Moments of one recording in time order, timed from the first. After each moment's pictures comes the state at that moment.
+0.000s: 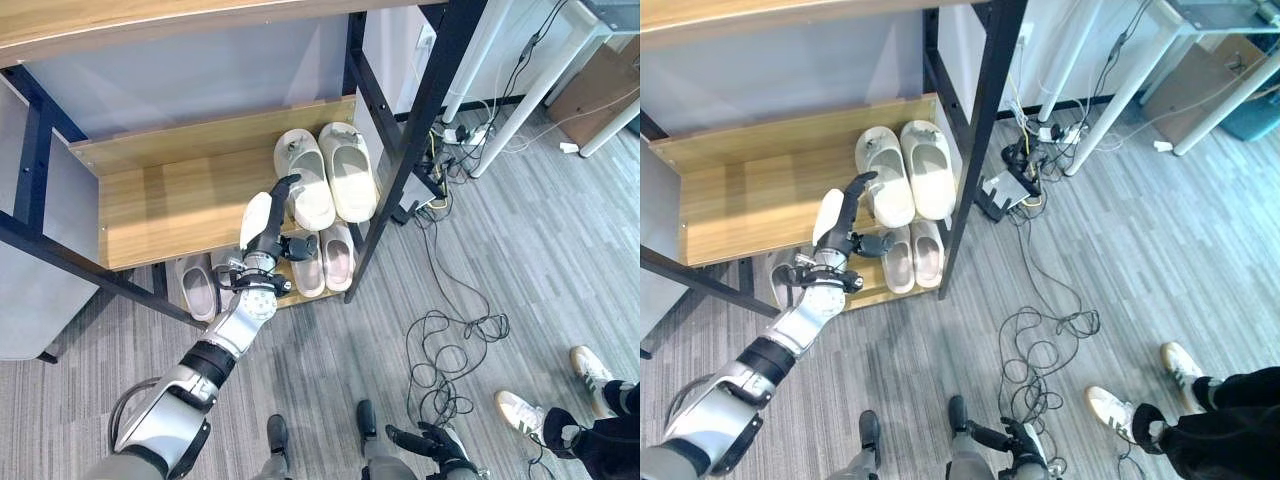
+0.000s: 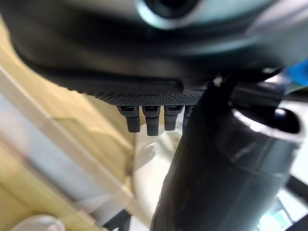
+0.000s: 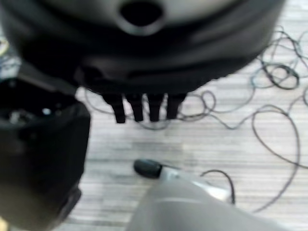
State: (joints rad) left arm -0.59 0.35 -0.46 0.49 0.17 -0.08 0.47; right arm -0.09 -0.19 0.32 1.24 0.14 -0.12 -0.20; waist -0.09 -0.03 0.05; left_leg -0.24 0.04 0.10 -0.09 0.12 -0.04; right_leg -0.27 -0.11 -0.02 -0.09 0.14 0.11
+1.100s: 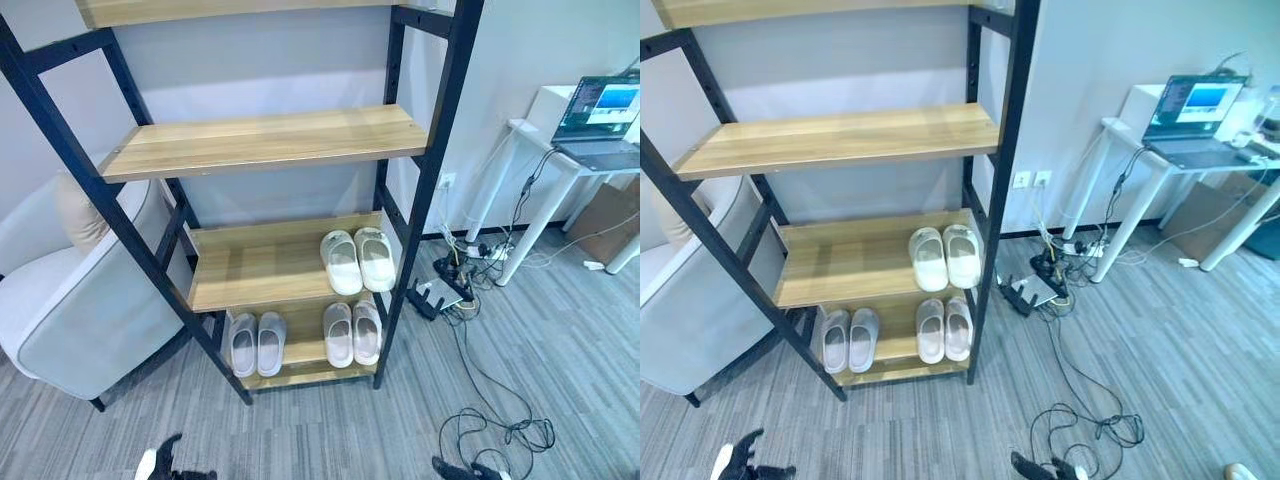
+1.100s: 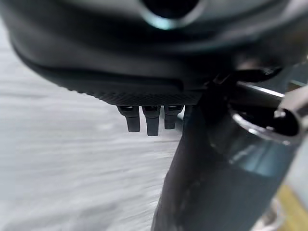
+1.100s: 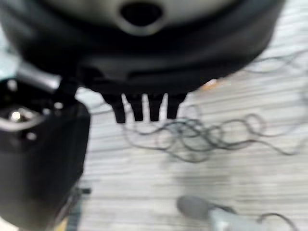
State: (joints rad) left arm 0.17 0.28 0.02 1.10 -0.06 -0.09 0.31; right arm 0.12 -0.29 0.07 1.24 0.13 -0.09 -0.18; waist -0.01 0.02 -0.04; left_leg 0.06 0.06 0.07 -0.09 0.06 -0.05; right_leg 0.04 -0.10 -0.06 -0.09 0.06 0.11
